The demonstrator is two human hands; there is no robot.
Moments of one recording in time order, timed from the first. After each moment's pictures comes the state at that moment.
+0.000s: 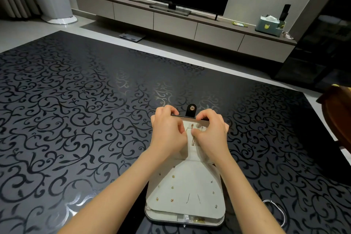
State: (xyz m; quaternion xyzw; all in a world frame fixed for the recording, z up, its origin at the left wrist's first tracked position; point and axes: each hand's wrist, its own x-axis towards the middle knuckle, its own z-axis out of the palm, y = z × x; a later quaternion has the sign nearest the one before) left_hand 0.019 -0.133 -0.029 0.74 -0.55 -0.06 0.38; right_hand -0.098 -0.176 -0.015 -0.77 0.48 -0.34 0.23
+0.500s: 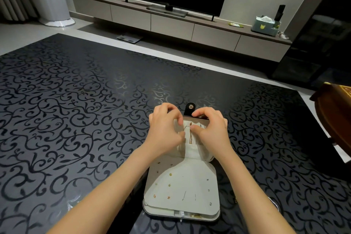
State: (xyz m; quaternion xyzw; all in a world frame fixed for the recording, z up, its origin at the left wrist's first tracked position) left_hand 0.027 -0.121 -0.015 0.70 -0.59 -0.10 0.40; right_hand -0.108 -0.178 -0.002 -0.80 0.44 -0.32 0.25
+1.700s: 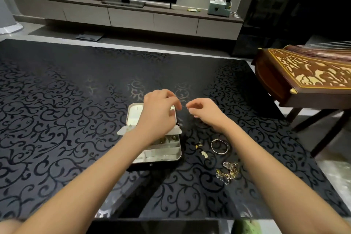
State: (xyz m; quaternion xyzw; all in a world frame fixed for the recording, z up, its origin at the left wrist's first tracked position) left_hand -0.031 -0.082 0.037 0.64 -0.70 0.00 0.31; right_hand -0.189 -0.177 0.010 -0.74 0.50 -0.21 0.41
